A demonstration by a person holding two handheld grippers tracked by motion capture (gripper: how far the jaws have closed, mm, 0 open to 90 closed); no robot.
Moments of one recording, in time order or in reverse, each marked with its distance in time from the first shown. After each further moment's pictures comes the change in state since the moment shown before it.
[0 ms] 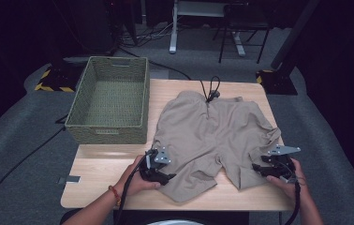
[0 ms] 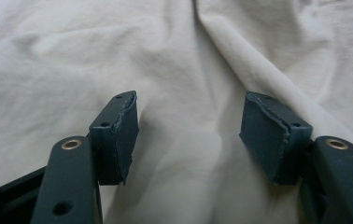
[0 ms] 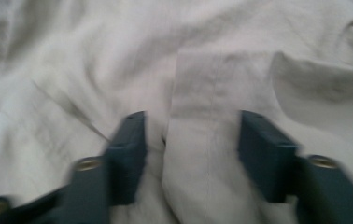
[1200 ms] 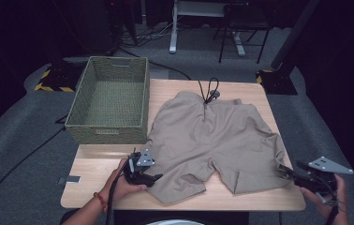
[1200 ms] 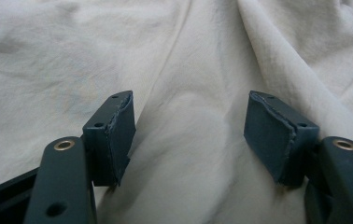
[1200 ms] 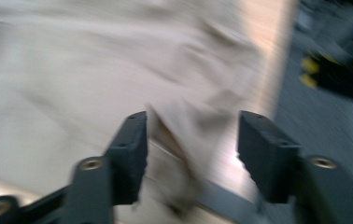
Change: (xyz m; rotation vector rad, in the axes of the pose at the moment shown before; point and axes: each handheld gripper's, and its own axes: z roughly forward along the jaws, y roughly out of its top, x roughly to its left) left arm 0.013 -0.037 -0.026 -0.019 0.082 -0.050; right arm -0.004 -0.038 -0.098 -0.174 -0.218 0.046
